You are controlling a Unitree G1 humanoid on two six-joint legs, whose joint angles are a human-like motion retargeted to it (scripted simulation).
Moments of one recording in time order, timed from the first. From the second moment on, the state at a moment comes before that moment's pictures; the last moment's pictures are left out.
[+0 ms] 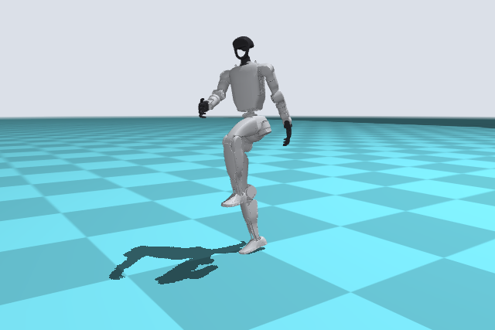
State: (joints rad) left arm 0.50 0.09 0.48 1.64 0.36 0.05 -0.22; right arm -0.74 -0.04 -0.05 1.18 -0.14 -0.24 0.18; waist 0.38 -0.21 0.14; left_leg -1.17 0.28 0.46 1.60 -0.27 0.01; right_leg 0.00 -0.24 -0.08 0.14 0.08 -0.05
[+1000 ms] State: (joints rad) left arm 0.19 0.10 0.50 1.54 0.08 0.05 -0.25; right arm -0.14 -0.11 -0.07 1.46 -0.39 -0.23 0.11; waist -0.07 -0.07 0.00; left_leg 0.05 -0.12 0.33 0.01 -0.39 0.08; right_leg 0.04 -0.08 -0.33 0.09 0.05 0.03
